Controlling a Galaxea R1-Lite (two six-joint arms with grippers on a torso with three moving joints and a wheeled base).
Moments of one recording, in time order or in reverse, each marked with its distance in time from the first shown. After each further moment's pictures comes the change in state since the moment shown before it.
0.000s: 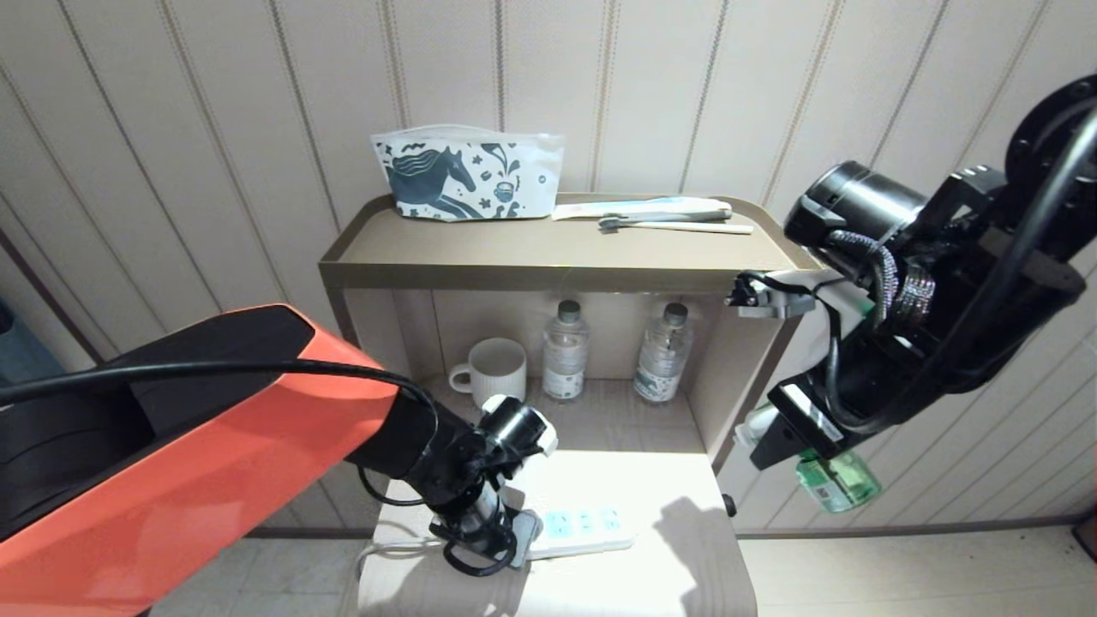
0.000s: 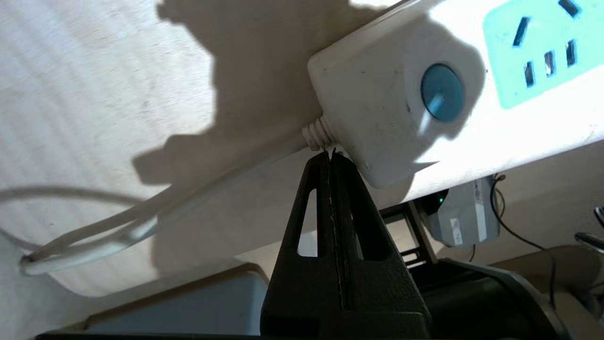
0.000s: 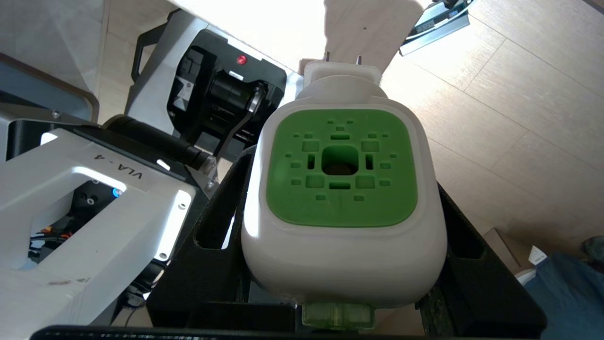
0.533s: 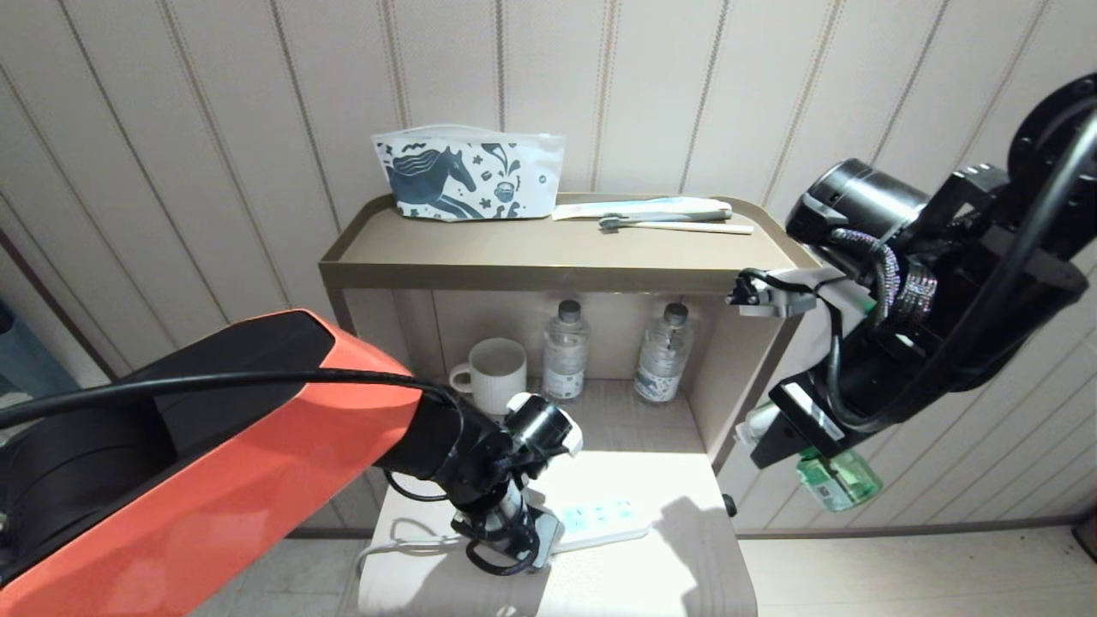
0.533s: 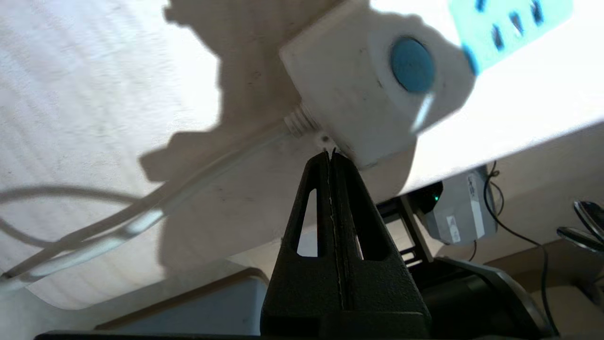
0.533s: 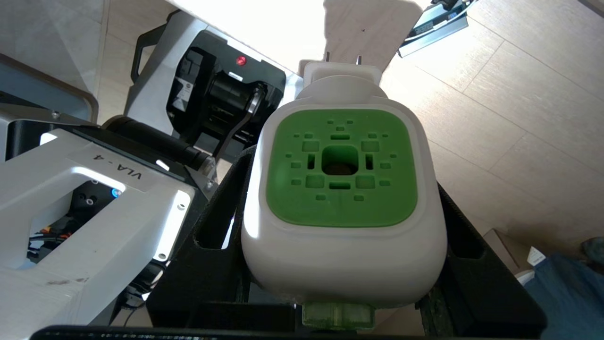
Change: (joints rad) left arm -0.047 0.026 -0.093 0.056 0.000 0.000; right arm -0.003 -0.001 -0.001 0.000 0.001 -0.004
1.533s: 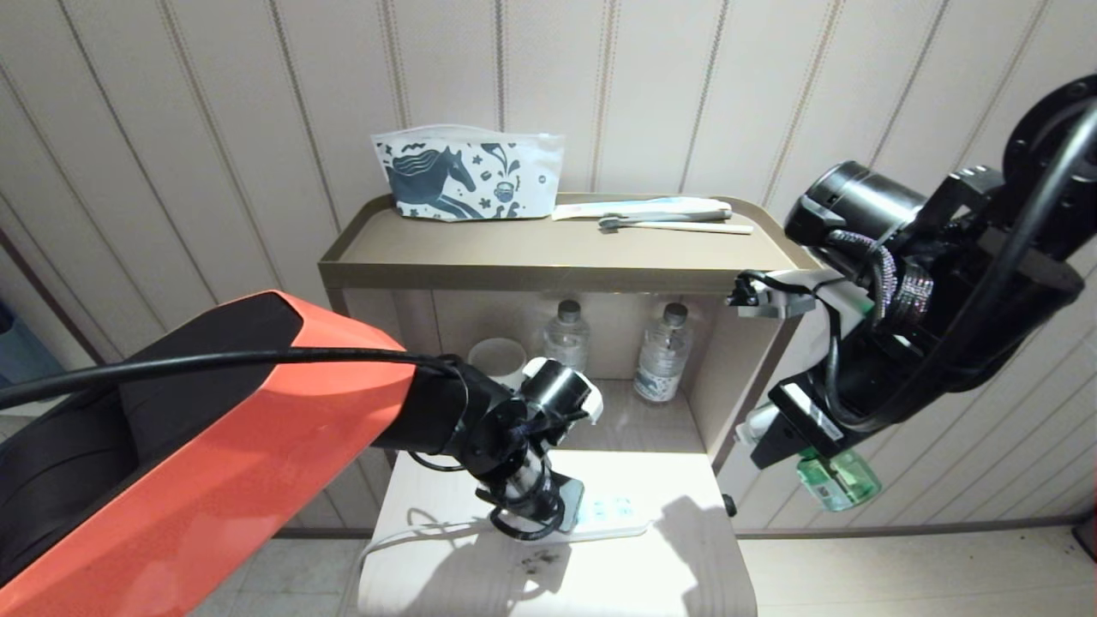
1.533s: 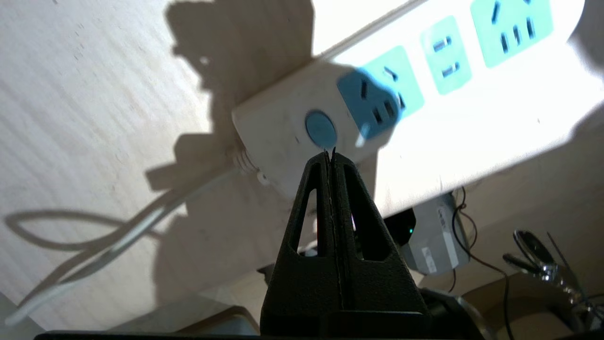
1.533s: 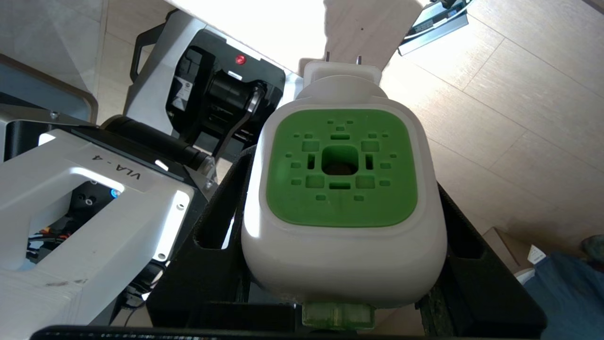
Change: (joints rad) left arm -0.004 -0.008 -0.140 0.031 -0.002 -0.008; right arm -0.001 0.003 0.001 0.000 -0.001 0.000
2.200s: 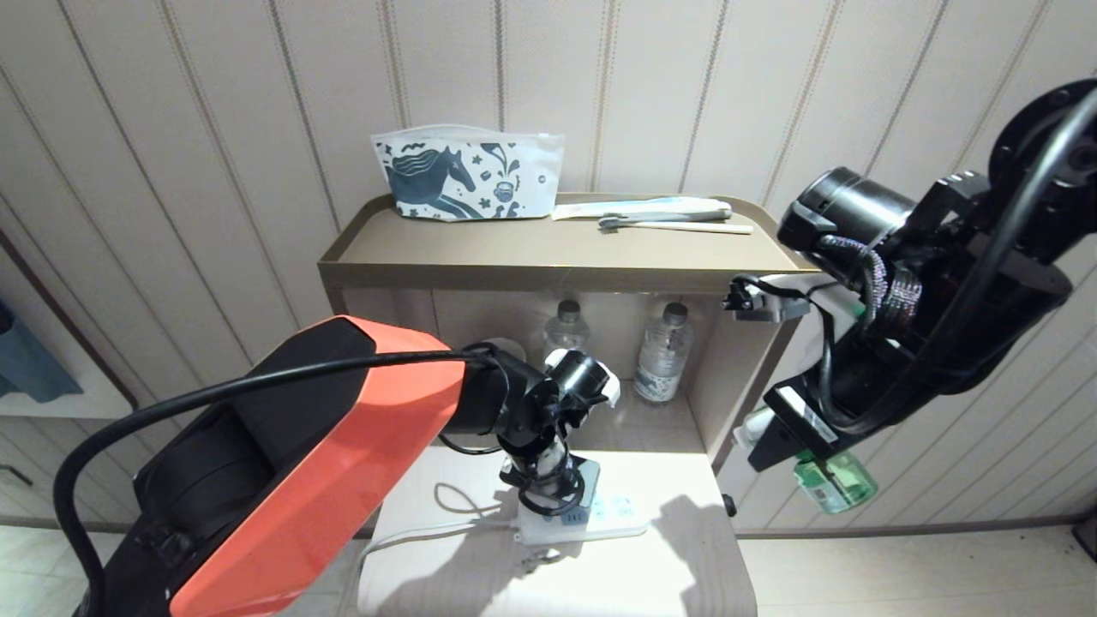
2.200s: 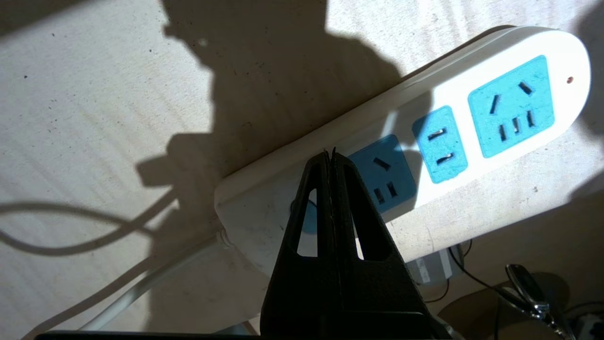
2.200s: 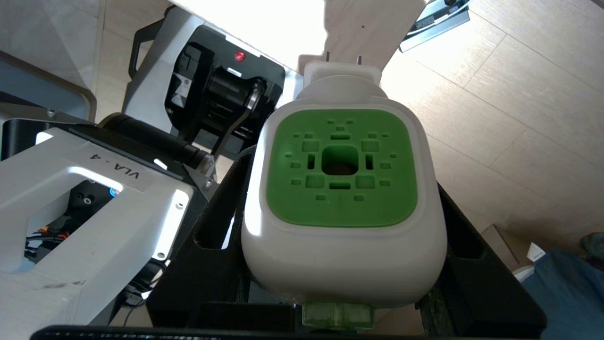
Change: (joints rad) left arm 0.013 0.172 -0.300 0.152 0.001 -0.012; right arm 0.001 0.011 0.001 0.000 -0.001 0.000
